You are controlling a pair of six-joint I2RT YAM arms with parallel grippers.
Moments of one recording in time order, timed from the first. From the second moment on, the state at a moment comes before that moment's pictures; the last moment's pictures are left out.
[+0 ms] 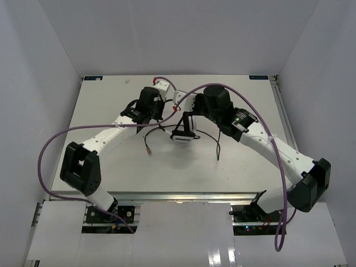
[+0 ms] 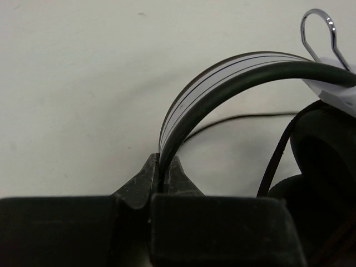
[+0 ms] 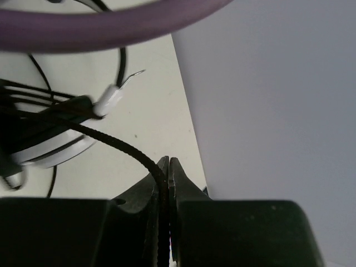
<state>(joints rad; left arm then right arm) -0.52 1.61 1.28 -0.24 -0.22 -0.04 0.78 1.39 1.38 -0.36 0.13 -0.94</state>
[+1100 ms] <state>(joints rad) -0.53 1.30 1.39 -0.15 0.15 -0.54 0.35 1.60 0.89 0.81 -1.21 0.41</state>
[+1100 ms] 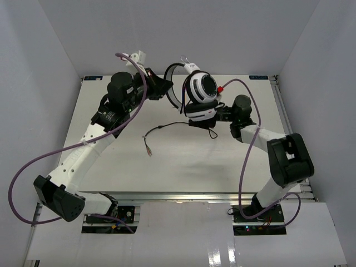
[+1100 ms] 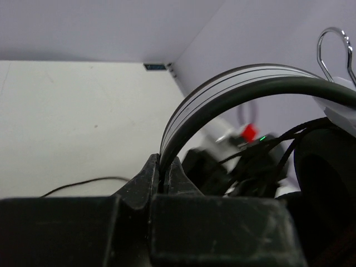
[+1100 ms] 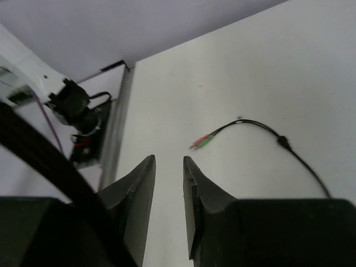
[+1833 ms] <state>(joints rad) -0.51 1.50 1.56 -0.08 -0.75 -0.50 0.63 1.34 0.90 0.52 -1.08 0.24</state>
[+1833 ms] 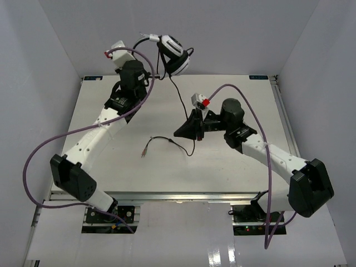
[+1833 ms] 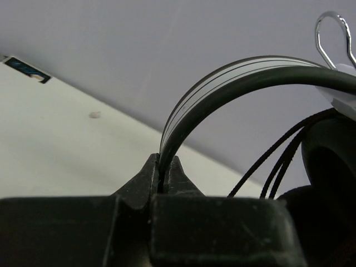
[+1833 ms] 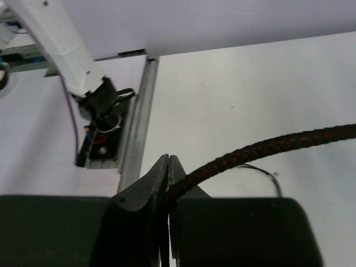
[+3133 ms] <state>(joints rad) -0.53 1.22 1.30 -0.05 0.09 -0.50 0.38 1.54 0.93 0.58 -1.10 0.14</state>
